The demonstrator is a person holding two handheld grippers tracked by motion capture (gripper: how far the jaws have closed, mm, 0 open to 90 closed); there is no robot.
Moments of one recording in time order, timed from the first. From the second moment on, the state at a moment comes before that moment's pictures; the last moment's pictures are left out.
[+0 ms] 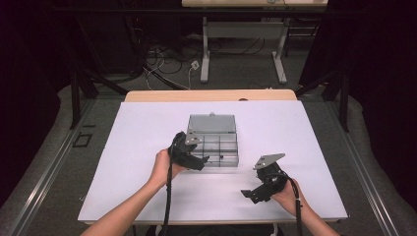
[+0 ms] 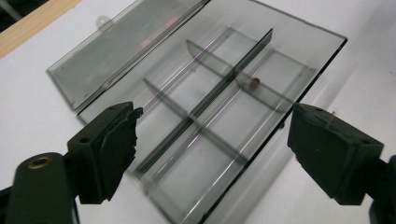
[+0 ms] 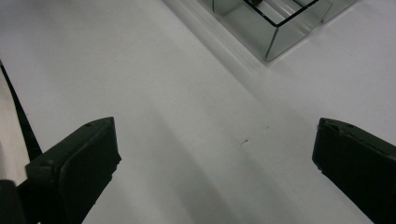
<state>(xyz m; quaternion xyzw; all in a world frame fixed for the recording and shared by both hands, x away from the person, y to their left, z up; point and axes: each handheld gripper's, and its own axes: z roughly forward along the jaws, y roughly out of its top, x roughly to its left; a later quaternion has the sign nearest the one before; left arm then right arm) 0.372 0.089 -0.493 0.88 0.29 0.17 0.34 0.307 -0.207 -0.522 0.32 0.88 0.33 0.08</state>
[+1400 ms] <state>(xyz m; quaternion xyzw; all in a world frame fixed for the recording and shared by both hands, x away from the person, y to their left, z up) 0.362 0.168 -0.504 0.85 0.40 0.17 0.29 0.307 -0.204 -0.522 0.32 0.89 0.33 0.08</state>
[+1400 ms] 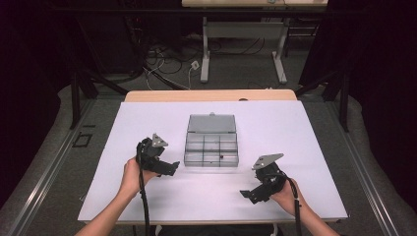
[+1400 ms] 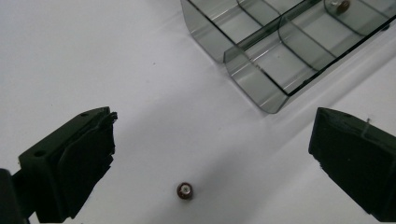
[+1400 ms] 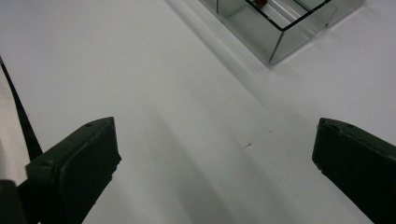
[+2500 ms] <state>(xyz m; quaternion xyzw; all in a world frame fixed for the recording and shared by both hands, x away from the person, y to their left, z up) 0.368 0.185 -0.529 0.88 0.39 0.12 0.23 0.307 -0.206 -0.521 0.32 0.89 0.33 0.08</state>
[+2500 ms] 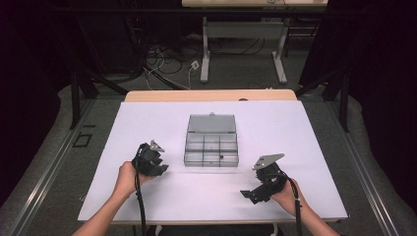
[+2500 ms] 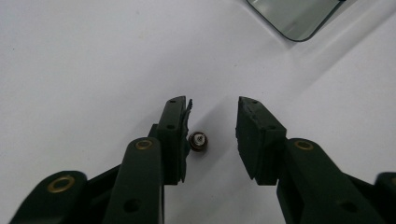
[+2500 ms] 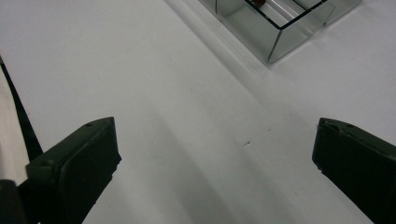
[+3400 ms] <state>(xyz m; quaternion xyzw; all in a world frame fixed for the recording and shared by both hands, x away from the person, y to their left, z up) 0.374 0.189 -0.536 0.89 0.39 0.09 0.21 0.306 -0.205 -0.522 0.32 0.89 0.33 0.08</state>
